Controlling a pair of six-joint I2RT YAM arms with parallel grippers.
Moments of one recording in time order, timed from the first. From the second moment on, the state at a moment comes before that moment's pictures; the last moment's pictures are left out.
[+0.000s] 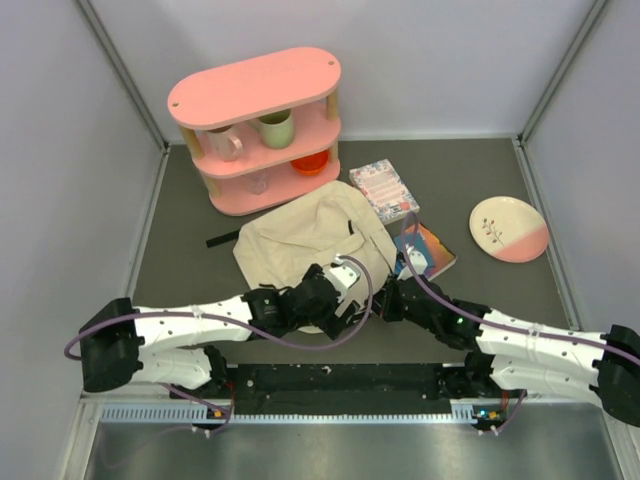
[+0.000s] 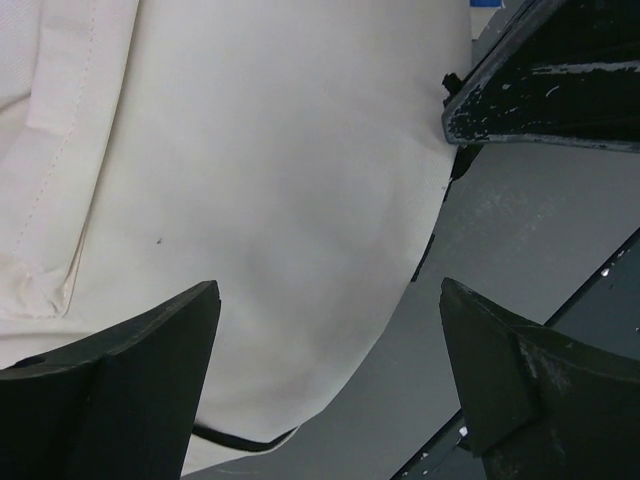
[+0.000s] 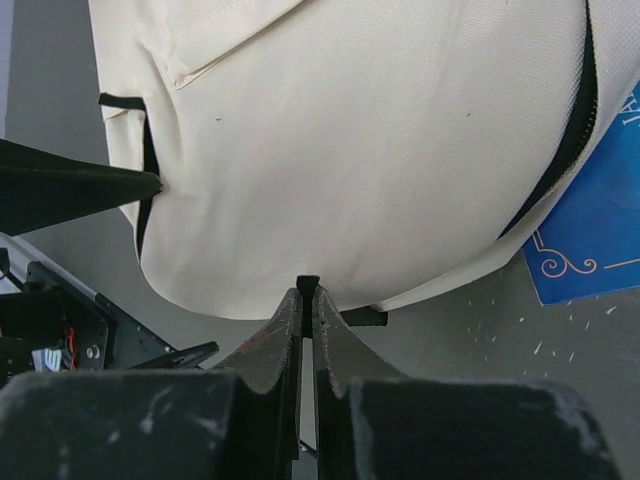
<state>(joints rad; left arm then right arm) -1.18 1.21 0.70 -0.24 -0.28 -0.24 1.01 0.93 0.38 -0.01 0.23 0.88</state>
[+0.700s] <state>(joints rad) -1.20 1.35 0.66 -0.07 -0.31 -0.33 1.01 0.90 0.38 -0.02 0.24 0.89</state>
